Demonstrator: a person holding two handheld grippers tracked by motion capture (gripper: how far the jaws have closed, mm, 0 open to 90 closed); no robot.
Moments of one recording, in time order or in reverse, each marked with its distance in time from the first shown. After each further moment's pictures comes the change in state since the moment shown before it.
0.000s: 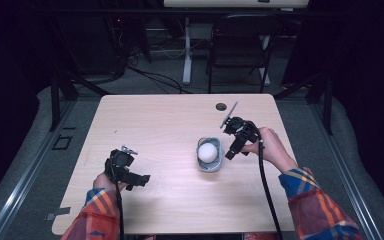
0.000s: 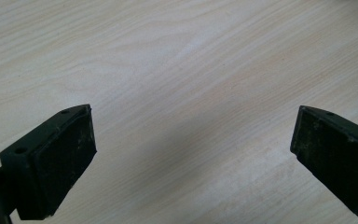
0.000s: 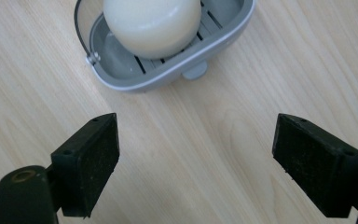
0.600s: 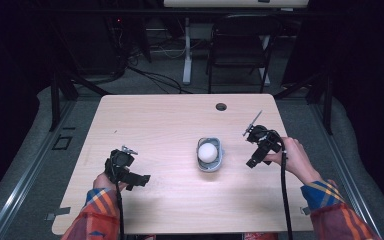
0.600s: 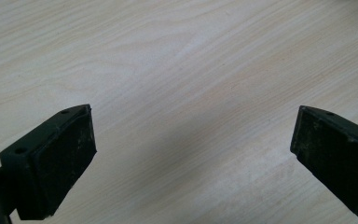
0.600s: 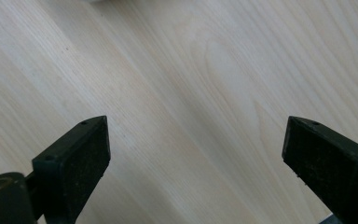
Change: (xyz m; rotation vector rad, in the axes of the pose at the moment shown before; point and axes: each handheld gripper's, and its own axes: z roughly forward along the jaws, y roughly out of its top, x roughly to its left) left arm 0.000 0.000 0.000 0.002 0.002 -0.001; right arm -0.015 -0.066 -0.004 0.028 -0.056 0.078
